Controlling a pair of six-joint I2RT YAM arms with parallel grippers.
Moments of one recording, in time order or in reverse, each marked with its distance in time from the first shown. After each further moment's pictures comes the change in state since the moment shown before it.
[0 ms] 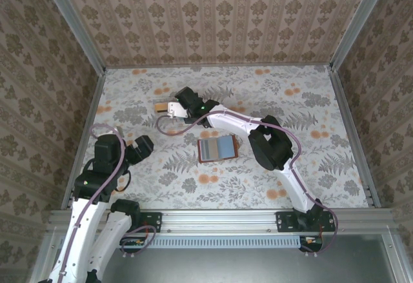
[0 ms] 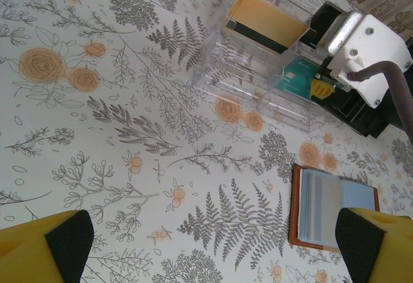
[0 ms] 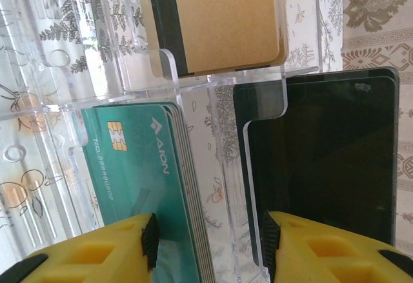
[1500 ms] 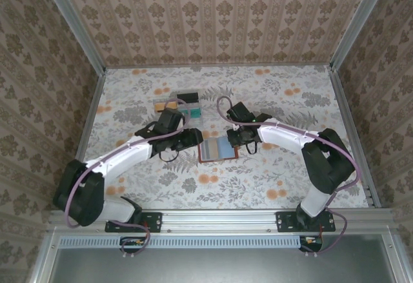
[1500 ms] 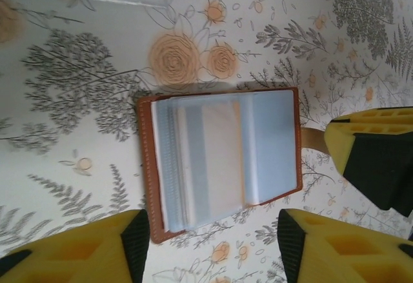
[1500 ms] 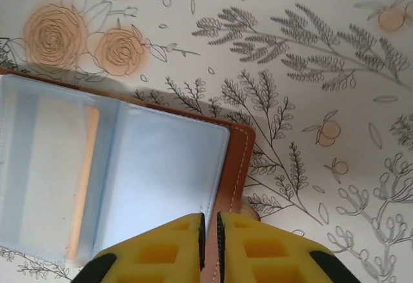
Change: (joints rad) left arm -0.382 0.837 0.084 0.556 0.277 -0.133; right arm -0.179 -0.606 -0.829 -0.109 -0.330 1.239
